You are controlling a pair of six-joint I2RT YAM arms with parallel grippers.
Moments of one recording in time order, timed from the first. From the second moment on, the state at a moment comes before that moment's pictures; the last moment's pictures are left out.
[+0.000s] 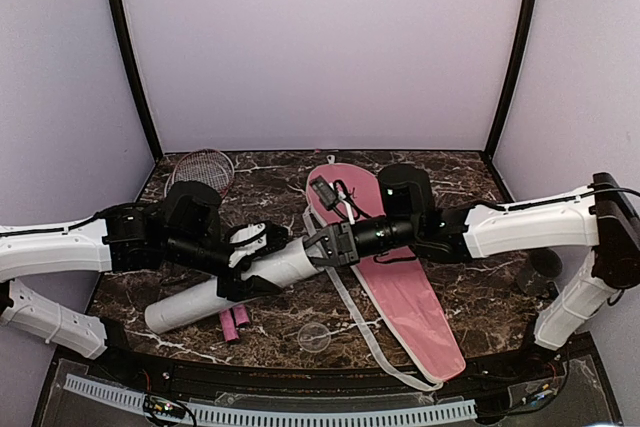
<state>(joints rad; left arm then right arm) -0.96 1.15 0.80 -0.33 0.32 0.37 1.02 1.56 0.96 0.32 -0.68 0.71</state>
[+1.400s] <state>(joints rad) -0.83 1.10 0.80 -0.32 0.00 0.31 1.10 1.20 0.78 -0.08 -0.02 0.68</state>
